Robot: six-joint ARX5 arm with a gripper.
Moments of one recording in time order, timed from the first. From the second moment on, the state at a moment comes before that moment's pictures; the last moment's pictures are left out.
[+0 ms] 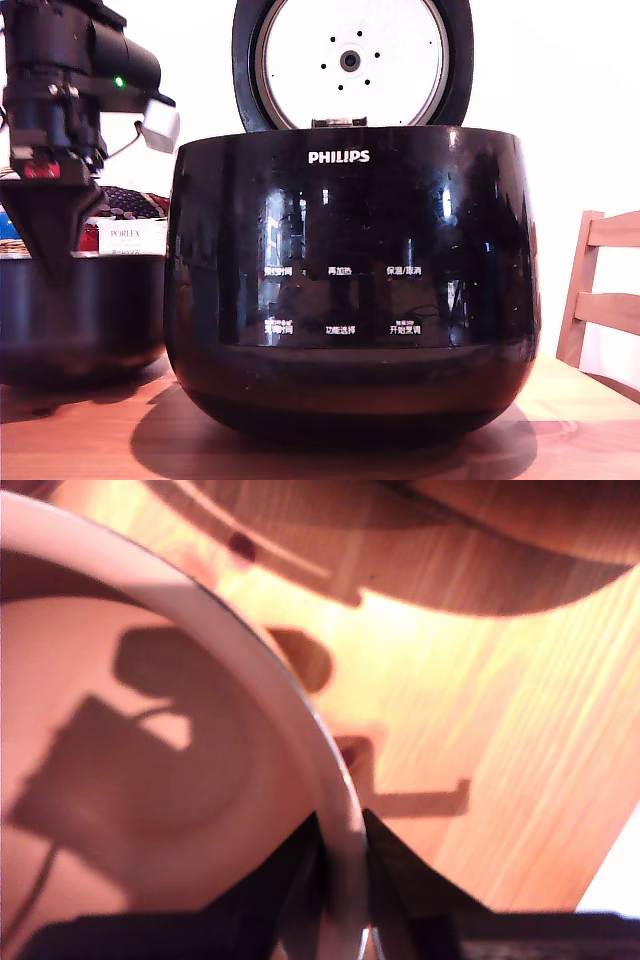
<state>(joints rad) -0.37 1.72 1.39 -1.21 0.02 0.84</state>
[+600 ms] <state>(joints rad) -0.37 1.60 1.39 -1.26 -0.06 0.84</state>
